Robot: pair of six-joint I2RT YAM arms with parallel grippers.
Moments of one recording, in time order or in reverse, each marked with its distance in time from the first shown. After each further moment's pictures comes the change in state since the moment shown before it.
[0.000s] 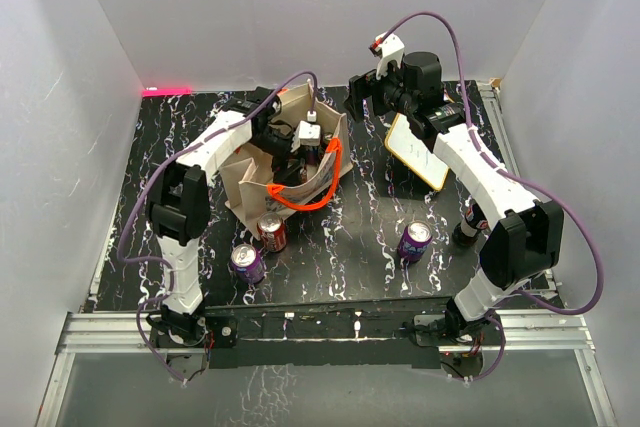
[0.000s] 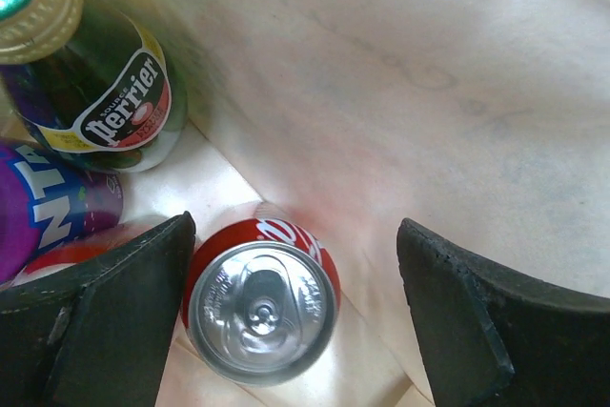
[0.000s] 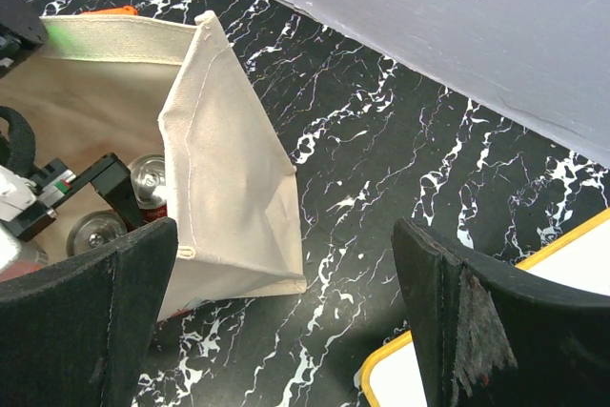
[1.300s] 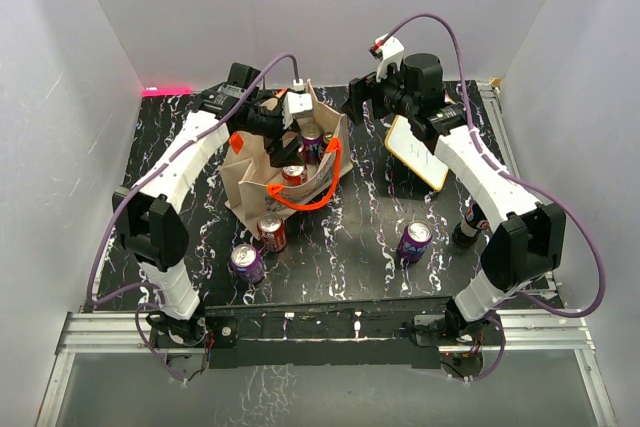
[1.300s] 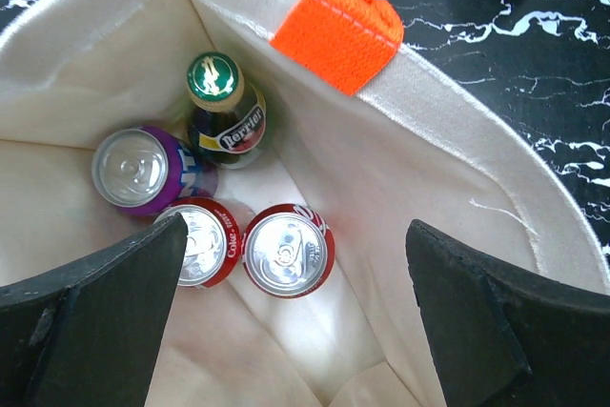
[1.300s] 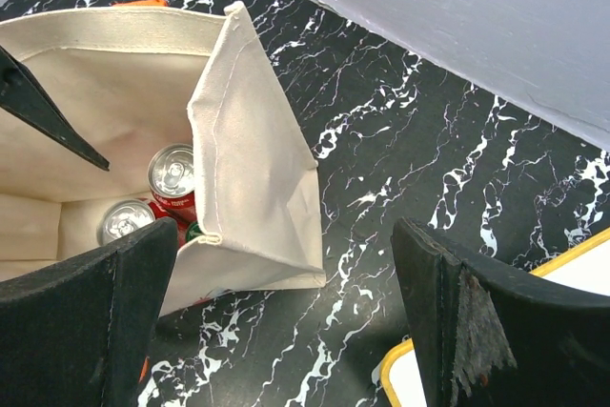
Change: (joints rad) left arm 0.000 -0.252 -0.002 0.116 -0.077 -0.280; right arm 0.000 -0.011 -0.016 -0.008 -0.045 0.022
